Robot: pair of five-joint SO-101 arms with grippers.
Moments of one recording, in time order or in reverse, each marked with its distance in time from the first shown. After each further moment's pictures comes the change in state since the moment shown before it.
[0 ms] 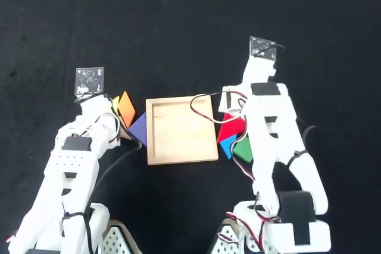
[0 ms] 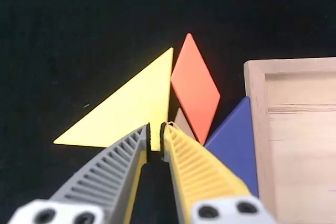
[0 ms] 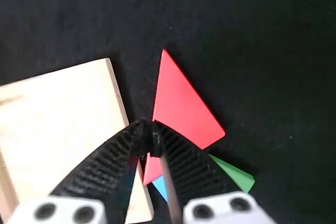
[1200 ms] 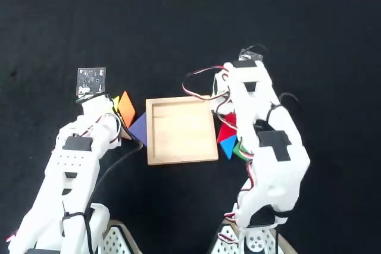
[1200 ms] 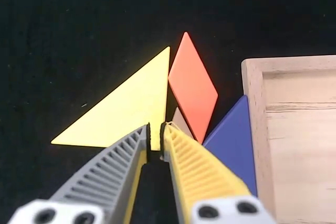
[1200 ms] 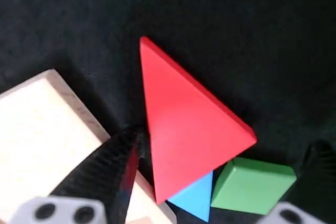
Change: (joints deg) left arm 0.4 0.2 0.0 0.0 0.0; right arm -2.3 34.1 -25.4 14.2 -13.4
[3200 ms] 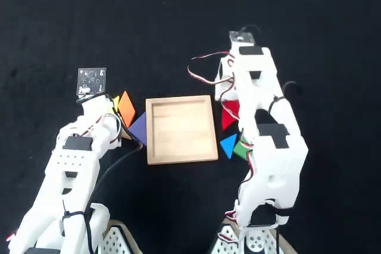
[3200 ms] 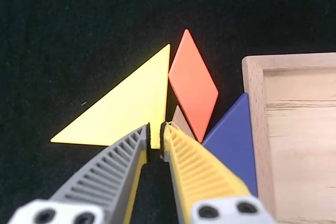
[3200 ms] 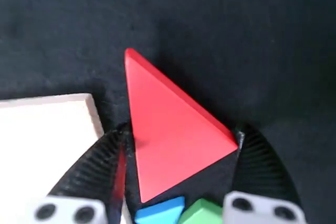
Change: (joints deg) left arm 0.0 0.4 0.0 0.0 0.0; right arm 2.5 6.2 -14.4 2.7 24.7
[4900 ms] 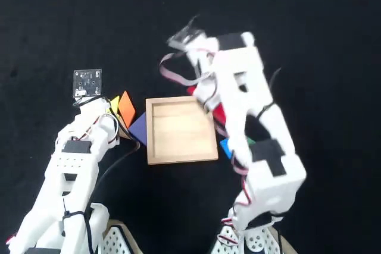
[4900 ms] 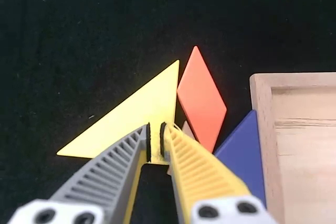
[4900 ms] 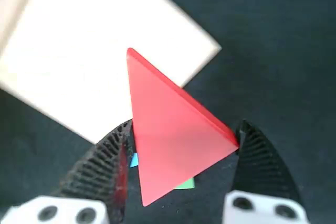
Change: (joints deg) left arm -1.5 0.2 3.3 -7.7 0.0; right arm -12.5 -16.3 1.8 14.3 38.2
